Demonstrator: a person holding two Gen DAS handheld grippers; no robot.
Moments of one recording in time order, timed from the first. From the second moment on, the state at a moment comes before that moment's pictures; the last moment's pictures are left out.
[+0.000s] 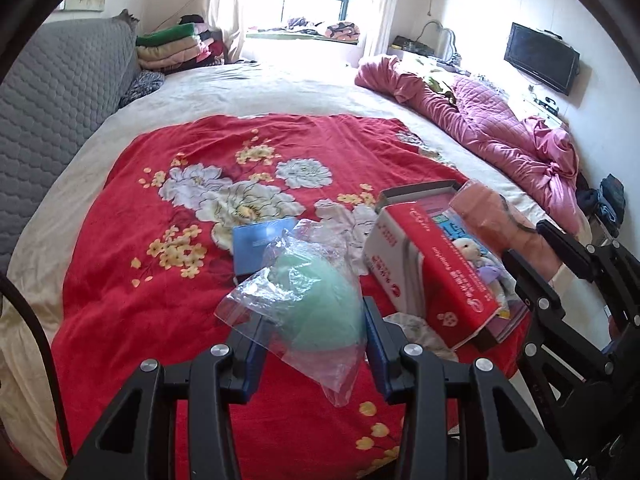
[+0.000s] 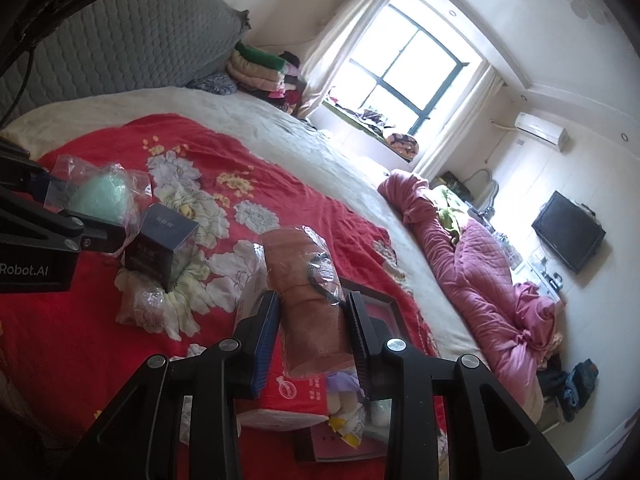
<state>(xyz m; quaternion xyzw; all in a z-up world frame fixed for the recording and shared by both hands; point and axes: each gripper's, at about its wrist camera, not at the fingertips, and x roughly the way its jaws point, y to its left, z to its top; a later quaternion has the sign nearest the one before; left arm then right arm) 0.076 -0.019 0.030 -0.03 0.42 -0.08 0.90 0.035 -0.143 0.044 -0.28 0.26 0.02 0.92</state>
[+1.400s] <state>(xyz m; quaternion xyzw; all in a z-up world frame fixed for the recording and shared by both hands) 0.104 -0.205 0.042 0.08 0.42 -0.20 0.88 0.016 -0.351 0.084 -0.02 0.25 -0.11 0.96</state>
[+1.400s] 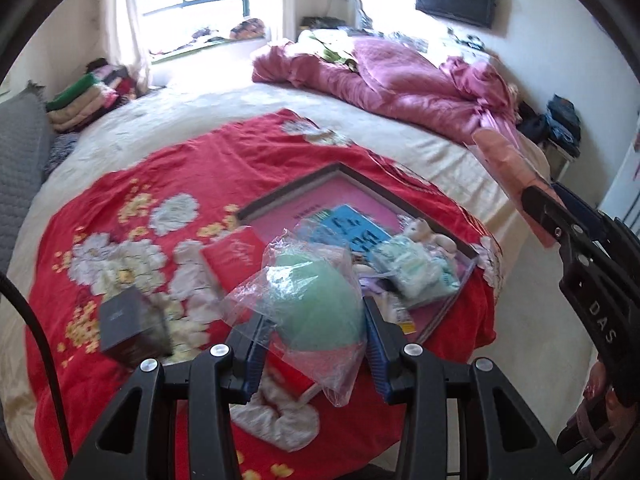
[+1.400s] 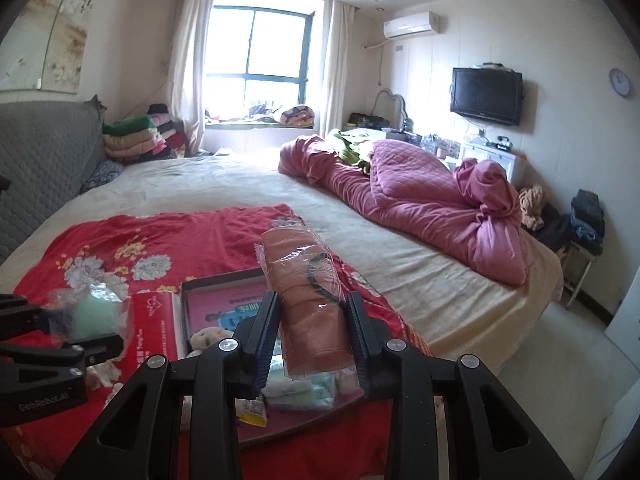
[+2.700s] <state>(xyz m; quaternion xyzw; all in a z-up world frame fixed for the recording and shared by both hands) 0.195 -0.283 -0.050 0.07 0.54 -0.26 0.80 0.102 -0.409 -0.011 -0.02 0.35 -0.10 0.93</state>
